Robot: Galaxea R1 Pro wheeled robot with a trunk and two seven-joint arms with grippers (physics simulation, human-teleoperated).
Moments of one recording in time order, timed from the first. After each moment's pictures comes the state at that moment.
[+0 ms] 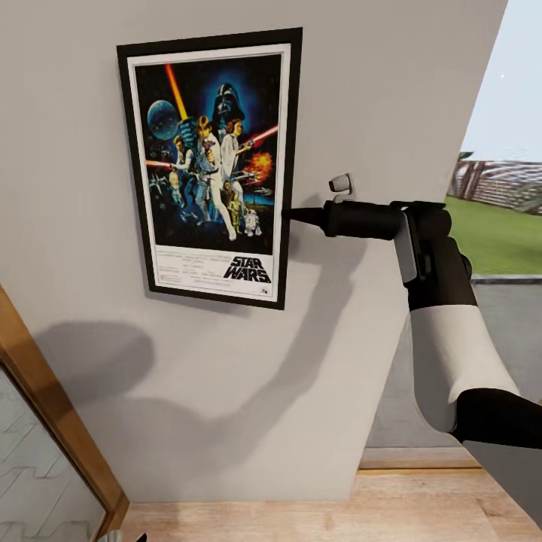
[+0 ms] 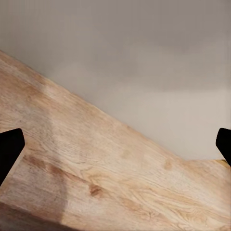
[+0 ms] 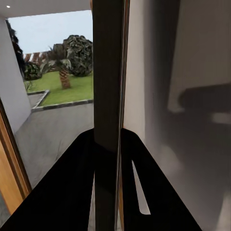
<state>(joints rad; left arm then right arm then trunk) -0.33 0.21 -0.17 -0.03 0.92 -0.28 -0.57 -1.29 0.02 -0.04 -1.14 -0.06 0.84 1.37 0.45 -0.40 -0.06</state>
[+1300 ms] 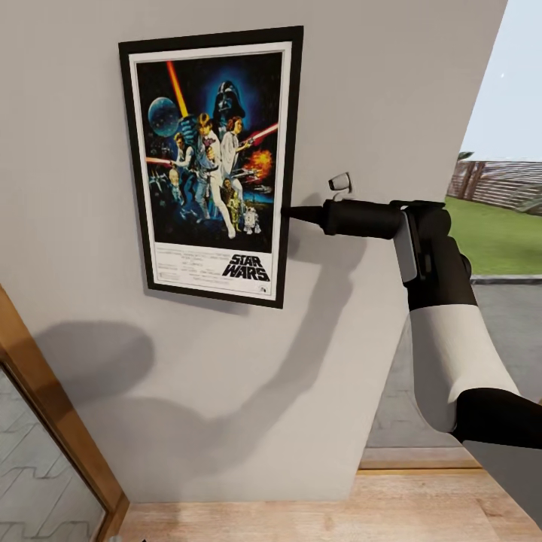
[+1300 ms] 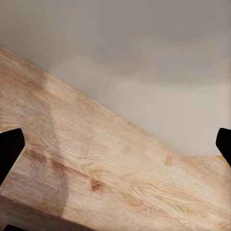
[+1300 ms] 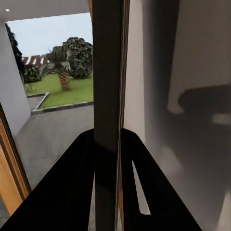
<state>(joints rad) -0.31 0.21 -0.17 -0.03 0.92 -0.28 -0.57 -1.29 0.02 -0.04 -1.14 -0.08 0.85 1.35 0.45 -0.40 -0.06</state>
